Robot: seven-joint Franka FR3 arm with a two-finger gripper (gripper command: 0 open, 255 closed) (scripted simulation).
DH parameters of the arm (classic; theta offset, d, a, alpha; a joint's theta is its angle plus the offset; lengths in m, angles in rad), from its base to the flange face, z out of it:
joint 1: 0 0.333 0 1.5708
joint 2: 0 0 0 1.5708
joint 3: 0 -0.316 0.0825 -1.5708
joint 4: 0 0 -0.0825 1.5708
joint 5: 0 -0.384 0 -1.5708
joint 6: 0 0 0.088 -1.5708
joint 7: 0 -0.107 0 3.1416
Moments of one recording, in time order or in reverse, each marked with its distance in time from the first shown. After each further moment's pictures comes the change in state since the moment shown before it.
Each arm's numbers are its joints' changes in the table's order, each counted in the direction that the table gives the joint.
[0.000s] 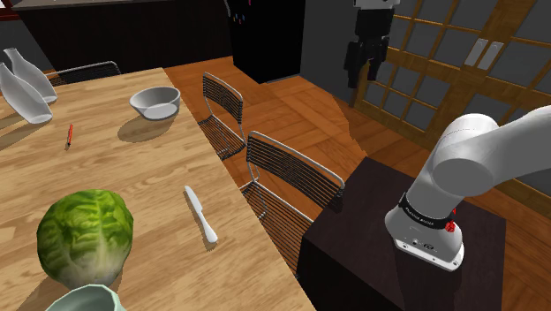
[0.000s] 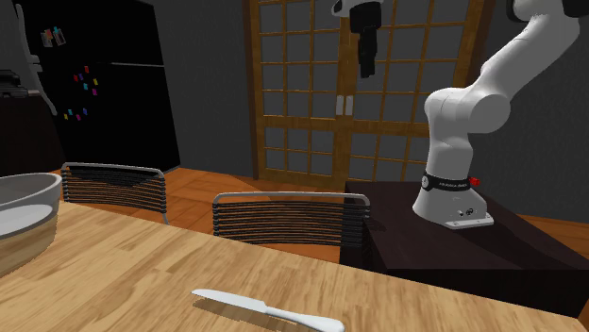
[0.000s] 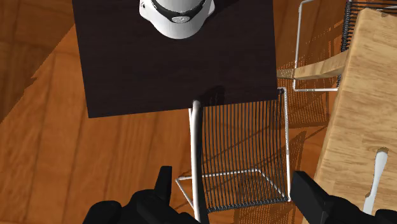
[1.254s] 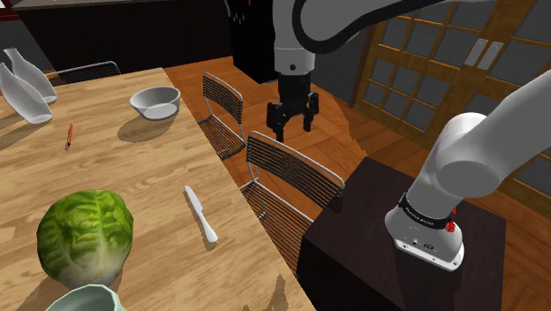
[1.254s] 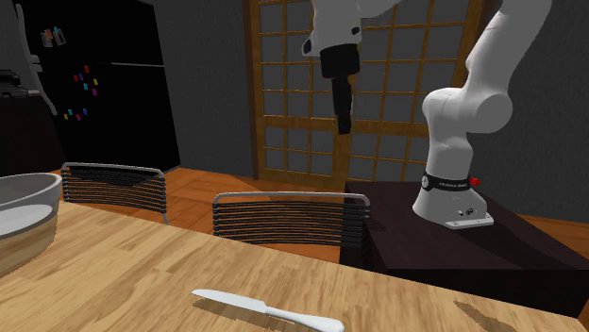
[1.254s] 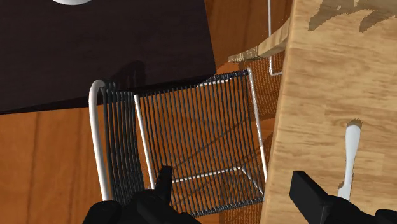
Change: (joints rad) arm 0.086 -0.375 -0.299 -0.004 -0.199 0.397 -0.347
